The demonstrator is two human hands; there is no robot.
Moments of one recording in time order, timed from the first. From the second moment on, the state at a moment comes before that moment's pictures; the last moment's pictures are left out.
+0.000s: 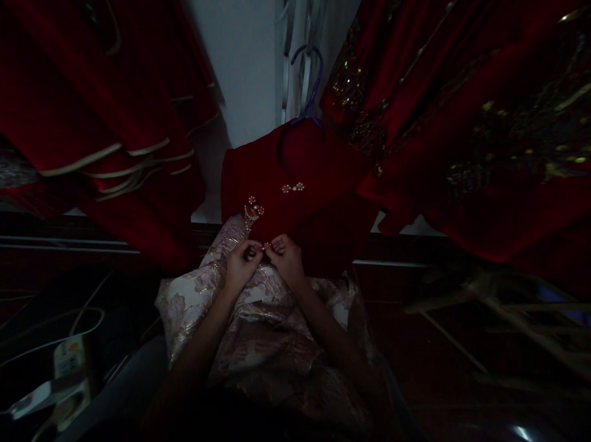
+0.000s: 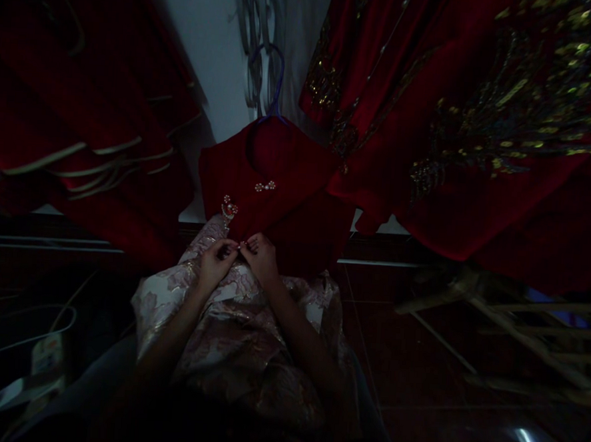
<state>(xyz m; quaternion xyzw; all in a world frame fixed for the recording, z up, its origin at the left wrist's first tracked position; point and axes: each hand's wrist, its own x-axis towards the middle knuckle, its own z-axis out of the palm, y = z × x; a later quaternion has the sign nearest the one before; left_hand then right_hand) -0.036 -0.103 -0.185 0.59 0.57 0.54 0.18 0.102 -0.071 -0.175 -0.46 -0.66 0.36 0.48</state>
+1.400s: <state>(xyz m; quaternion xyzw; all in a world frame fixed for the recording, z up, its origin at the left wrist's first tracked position) -0.040 -0.105 -0.189 0.55 0.58 0.56 0.23 0.099 -0.076 -0.175 -0.43 -0.67 0.35 0.49</state>
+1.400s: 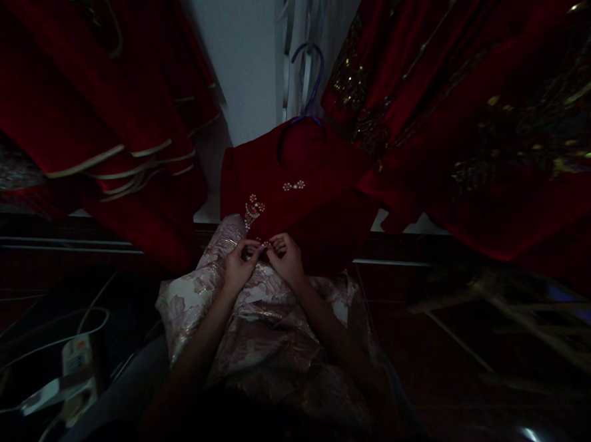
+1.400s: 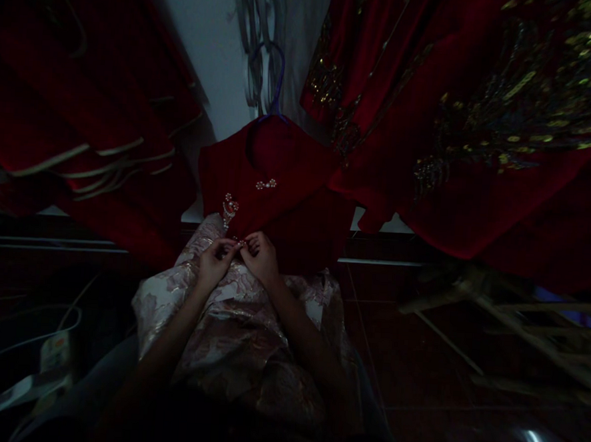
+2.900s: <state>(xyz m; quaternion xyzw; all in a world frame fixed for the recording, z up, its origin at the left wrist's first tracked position) -0.023 -0.013 -0.105 0.42 0.50 0.59 0.48 0.110 -0.081 -0.172 -0.46 -0.61 0.28 0.58</state>
